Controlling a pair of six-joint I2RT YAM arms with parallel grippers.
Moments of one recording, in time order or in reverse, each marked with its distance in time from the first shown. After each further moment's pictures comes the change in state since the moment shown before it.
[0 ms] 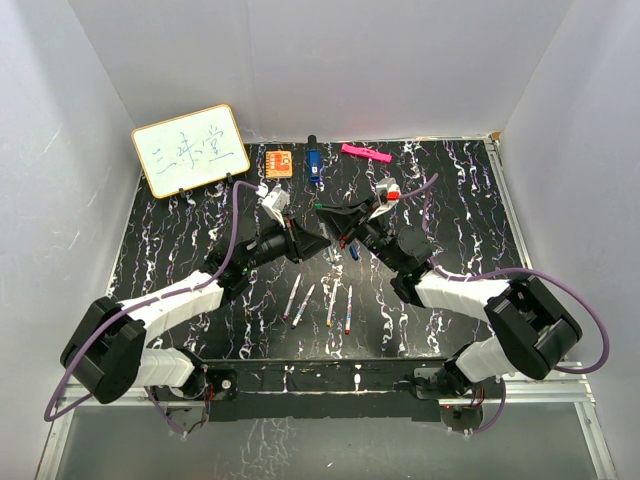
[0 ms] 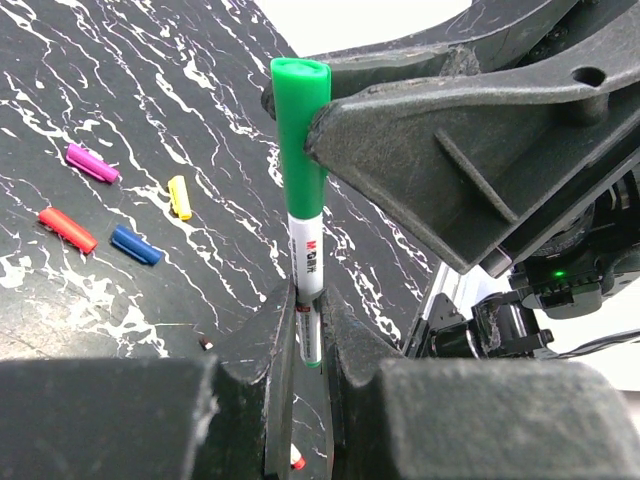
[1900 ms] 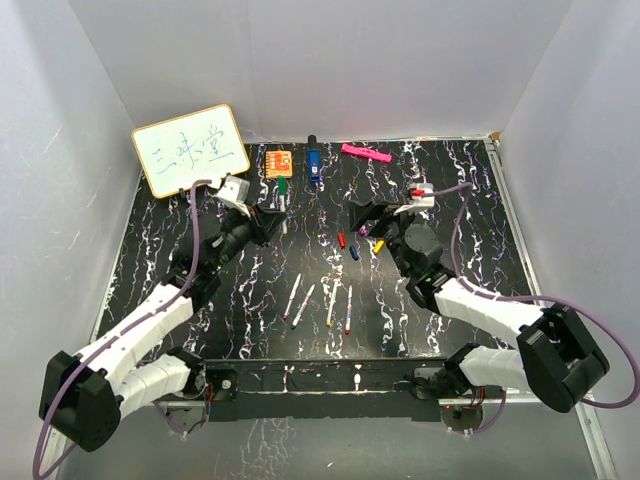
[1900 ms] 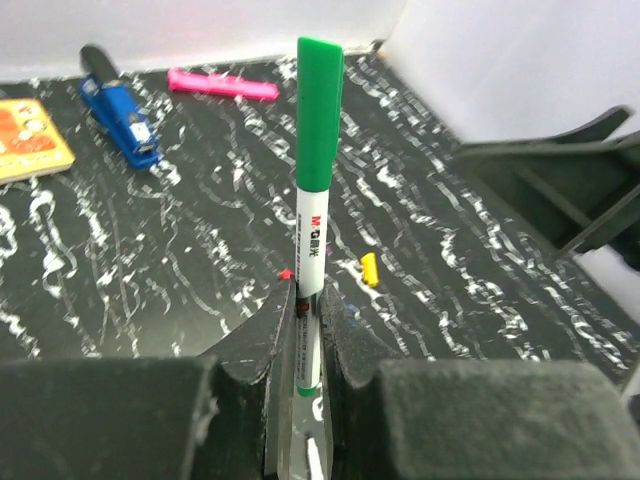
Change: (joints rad) left arm 0.140 -0.281 0.021 -0.250 -0.223 0.286; right arm -0.037 -0.206 -0.042 -0.390 0.486 -0.048
